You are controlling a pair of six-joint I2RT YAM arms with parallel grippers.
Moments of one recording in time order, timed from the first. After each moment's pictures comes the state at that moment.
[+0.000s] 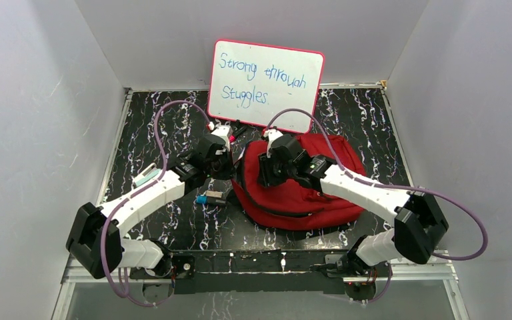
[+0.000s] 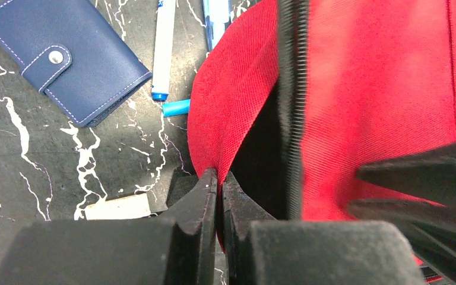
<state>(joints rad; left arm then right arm) -0.66 1.31 0.90 -0.35 -0.08 -0.46 0.86 1.38 1.02 -0.36 -0.09 0.42</state>
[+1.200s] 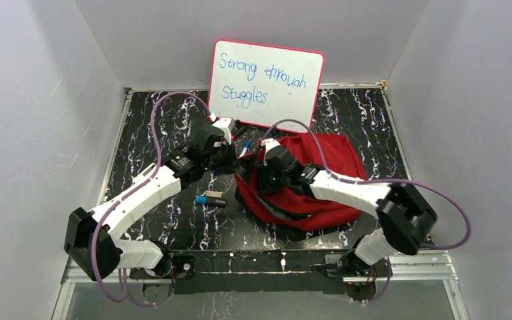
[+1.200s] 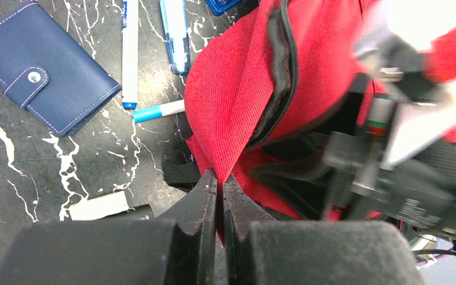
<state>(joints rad) -0.67 1.28 1.04 -0.47 -0.01 -0.46 0.89 1.52 0.90 -0.17 0.00 0.46</state>
